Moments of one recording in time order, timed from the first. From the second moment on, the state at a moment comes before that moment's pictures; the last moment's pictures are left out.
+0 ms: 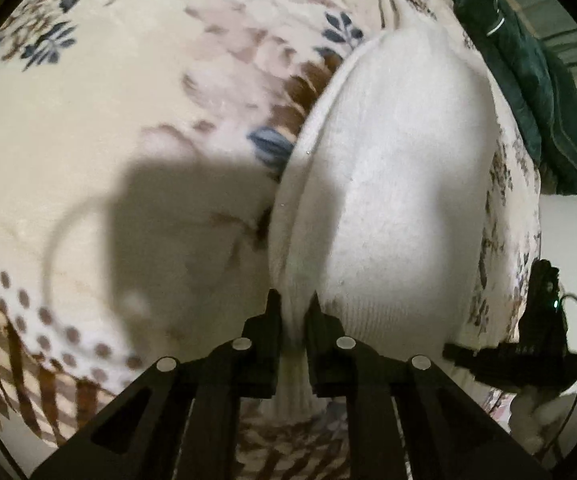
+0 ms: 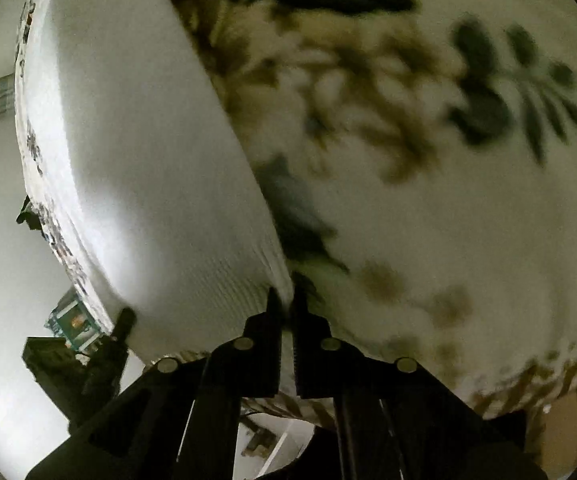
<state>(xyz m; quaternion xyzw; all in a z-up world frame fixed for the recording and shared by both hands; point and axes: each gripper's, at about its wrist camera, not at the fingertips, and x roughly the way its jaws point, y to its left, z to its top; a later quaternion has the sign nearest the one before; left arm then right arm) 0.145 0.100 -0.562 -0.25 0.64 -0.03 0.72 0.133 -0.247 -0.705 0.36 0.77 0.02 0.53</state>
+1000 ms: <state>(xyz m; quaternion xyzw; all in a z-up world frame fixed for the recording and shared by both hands) 0.496 0.051 -0.553 -0.20 0.57 -0.17 0.78 0.455 -0.322 -0.636 0.32 0.63 0.06 0.70</state>
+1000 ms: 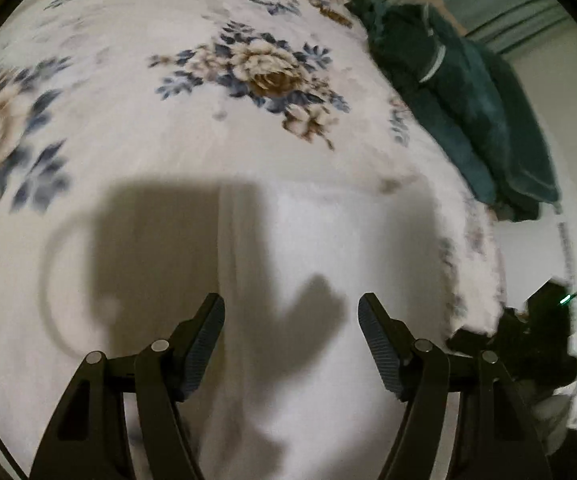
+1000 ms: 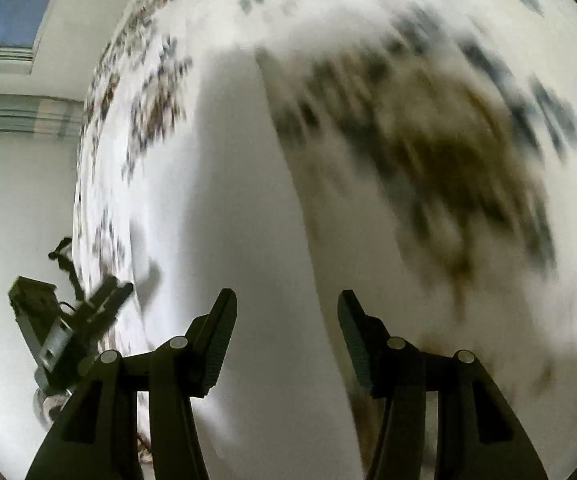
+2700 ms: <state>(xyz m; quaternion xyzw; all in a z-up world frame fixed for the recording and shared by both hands) 0.190 0.105 -0.594 -0.25 0.67 -0.09 0.69 0.121 -0.240 -0.747 0.49 0.70 0.08 0.52</state>
